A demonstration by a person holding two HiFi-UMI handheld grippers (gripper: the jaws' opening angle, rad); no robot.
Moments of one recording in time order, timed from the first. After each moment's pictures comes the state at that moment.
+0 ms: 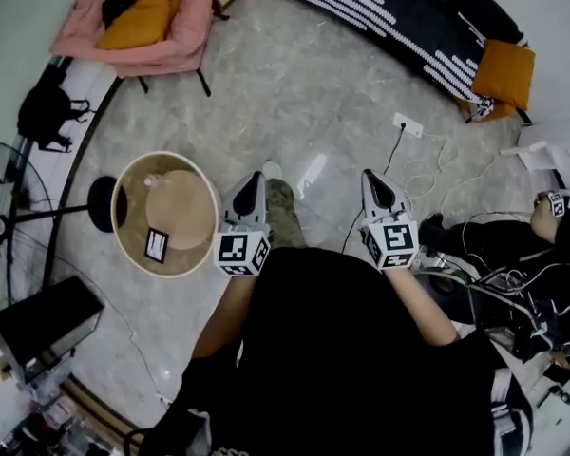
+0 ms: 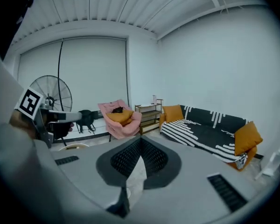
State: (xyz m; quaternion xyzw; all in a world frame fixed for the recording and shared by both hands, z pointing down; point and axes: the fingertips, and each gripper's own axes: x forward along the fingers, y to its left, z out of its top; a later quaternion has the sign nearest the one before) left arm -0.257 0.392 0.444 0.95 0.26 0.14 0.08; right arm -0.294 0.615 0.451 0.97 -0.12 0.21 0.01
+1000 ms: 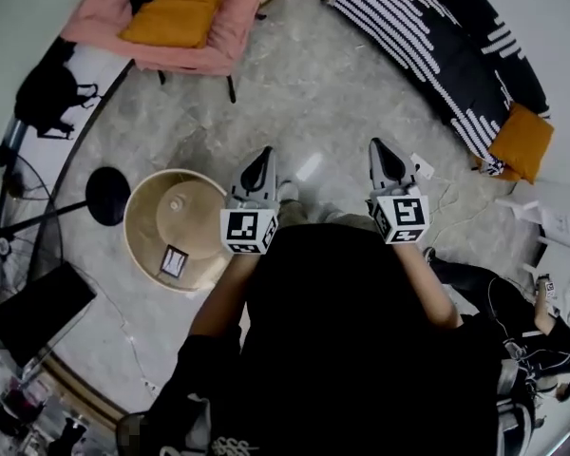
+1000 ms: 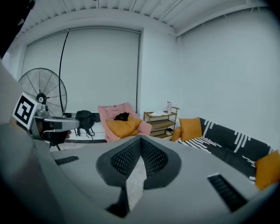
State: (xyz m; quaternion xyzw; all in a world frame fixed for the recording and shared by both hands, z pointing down) left arm 0.078 0.222 0.423 0.96 0.23 0.13 0.09; right arm 0.092 0.429 0.392 0.96 -0.19 0.20 0.07
